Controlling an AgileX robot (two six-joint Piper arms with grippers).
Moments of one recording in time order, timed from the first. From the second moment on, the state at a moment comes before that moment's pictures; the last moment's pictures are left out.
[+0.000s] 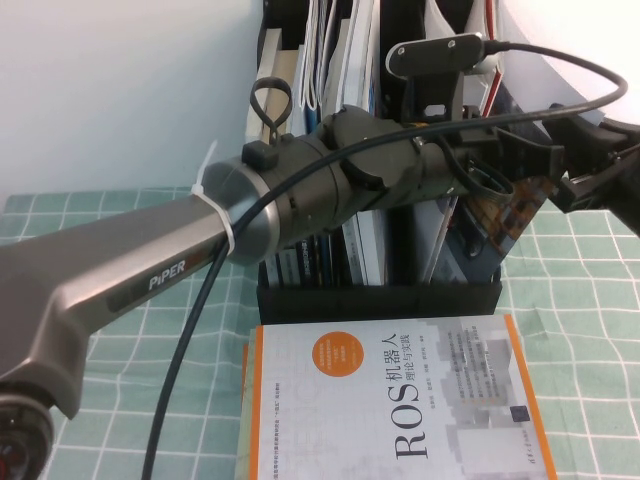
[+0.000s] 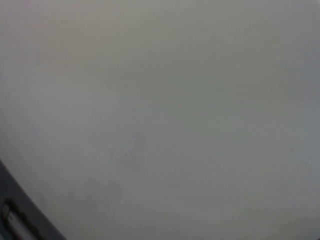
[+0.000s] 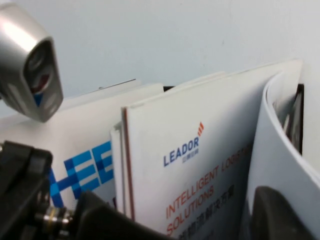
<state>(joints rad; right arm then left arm) 0.14 1.66 -0.68 -0.42 -1.09 0.41 -0.73 1.97 -1.62 -1.02 0.20 0.54</state>
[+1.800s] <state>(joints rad) 0.14 0.74 -0.79 -1.77 -0.78 1.18 -0.73 0.81 -0.91 0.01 0.67 -0.22</state>
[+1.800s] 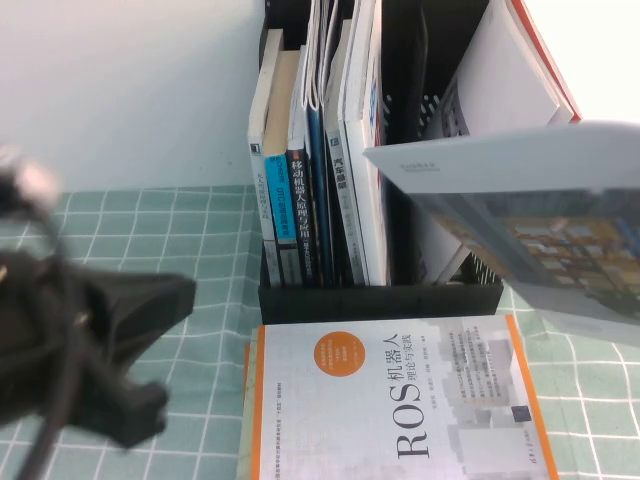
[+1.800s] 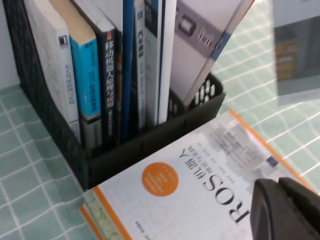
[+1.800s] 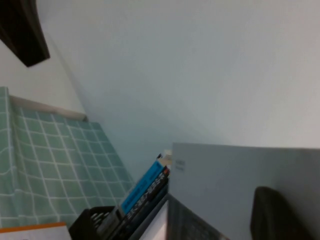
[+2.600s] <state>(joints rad) 0.32 1.13 -0.74 -1.75 -0.63 1.04 -0.73 0.64 -0.67 0.00 0.48 -0.27</state>
